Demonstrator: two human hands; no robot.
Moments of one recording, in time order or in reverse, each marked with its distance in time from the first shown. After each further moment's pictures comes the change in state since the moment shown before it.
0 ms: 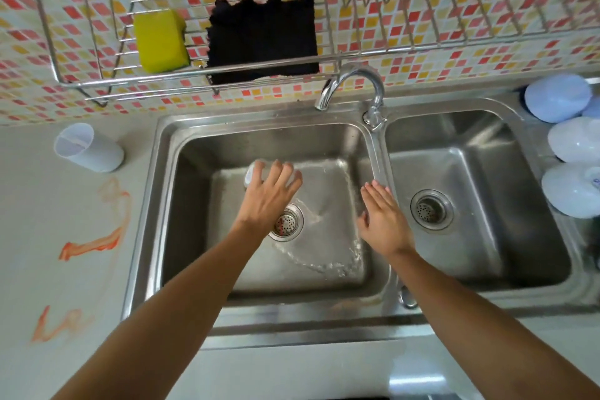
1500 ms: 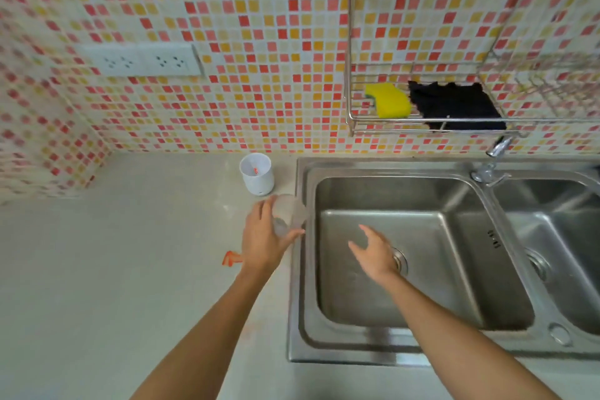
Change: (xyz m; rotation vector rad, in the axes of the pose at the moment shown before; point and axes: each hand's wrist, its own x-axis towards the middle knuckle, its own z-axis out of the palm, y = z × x) left_hand -0.227 -0.215 0.093 -1.074 0.311 -0.700; right_hand 0.037 -0.332 0.030 0.486 -0.070 0.351
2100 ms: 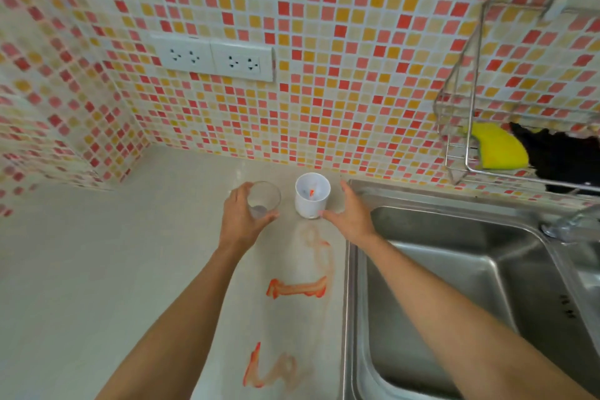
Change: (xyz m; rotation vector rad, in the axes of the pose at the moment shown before) left_hand 0.105 -0.146 -0.078 -0.127 0.094 -0.210; right_hand 0.096 -0.196 0.073 0.155 -0.127 -0.238
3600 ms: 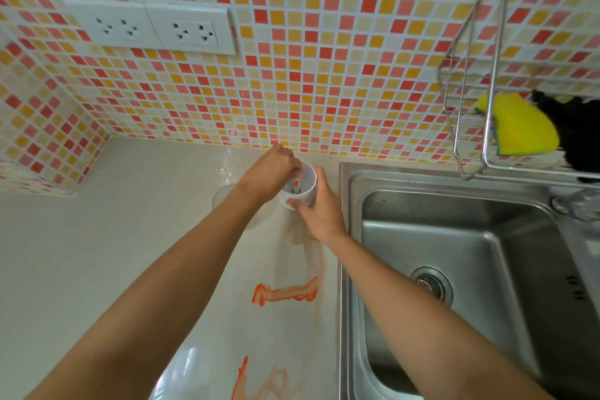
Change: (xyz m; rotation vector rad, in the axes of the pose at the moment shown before) left_hand 0.093 0.080 0.050 0.545 -0.436 0.651; right_hand 0.025 0.012 0.049 0.119 0.093 -0.021
